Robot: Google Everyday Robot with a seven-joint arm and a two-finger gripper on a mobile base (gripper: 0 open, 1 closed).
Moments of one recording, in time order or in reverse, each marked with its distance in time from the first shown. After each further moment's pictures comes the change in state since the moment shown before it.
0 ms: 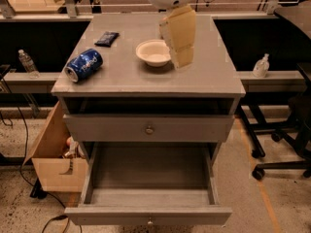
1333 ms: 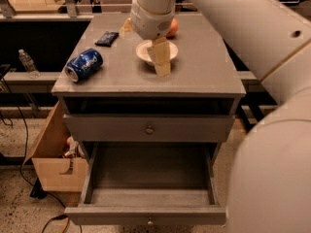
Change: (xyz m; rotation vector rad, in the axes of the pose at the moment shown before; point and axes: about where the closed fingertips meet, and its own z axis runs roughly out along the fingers) arm 0.010 -0.045 0.169 -0.192 -0.247 -0.118
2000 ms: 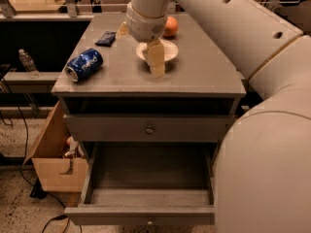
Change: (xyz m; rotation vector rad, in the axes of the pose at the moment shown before) arm -0.004 -0.014 0.020 -0.010 -0.013 -0.016
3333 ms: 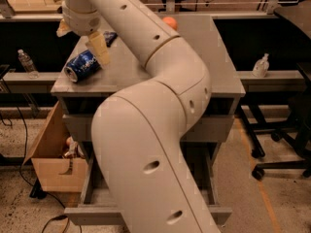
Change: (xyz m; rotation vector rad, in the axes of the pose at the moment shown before) arm -0.087 -0.144 0.064 0.010 -0.029 -0.273
